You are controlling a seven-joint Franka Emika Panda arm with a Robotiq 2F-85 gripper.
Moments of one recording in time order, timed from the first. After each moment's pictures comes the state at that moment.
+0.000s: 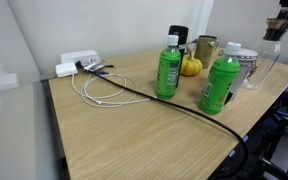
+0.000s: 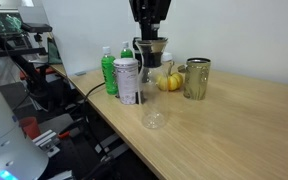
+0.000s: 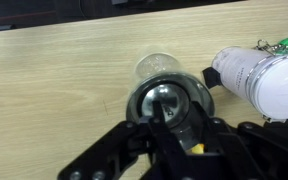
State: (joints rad) arm -0.16 -0.52 -0.20 -2.48 -0.11 1.96 -0.16
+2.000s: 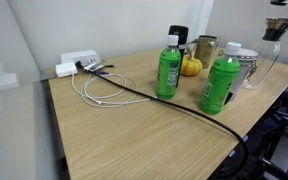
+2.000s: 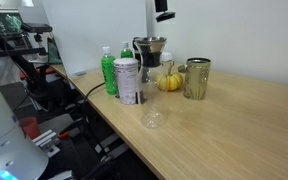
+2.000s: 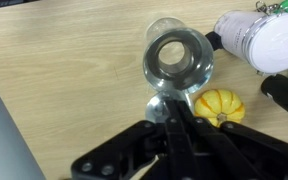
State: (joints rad) arm -0.17 -0.57 -0.20 -2.39 -0.11 1.97 -0.14
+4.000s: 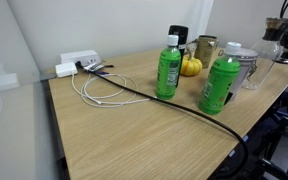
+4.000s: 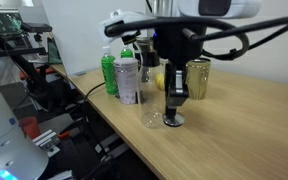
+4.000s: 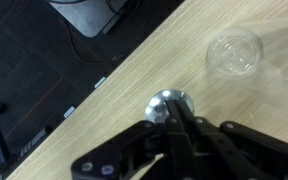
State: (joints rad) arm -0.36 -0.26 -0.37 -2.62 -0.04 2.33 0.09
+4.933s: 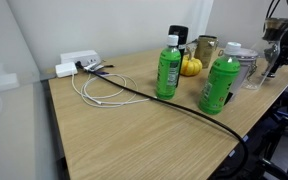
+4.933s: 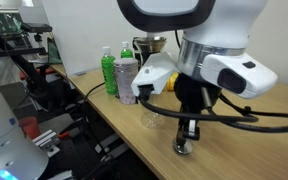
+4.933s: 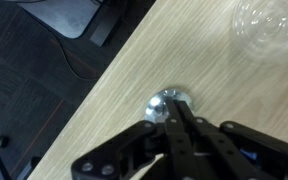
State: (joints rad) arm -0.36 0.05 -0.39 -2.52 0.16 2.44 0.05
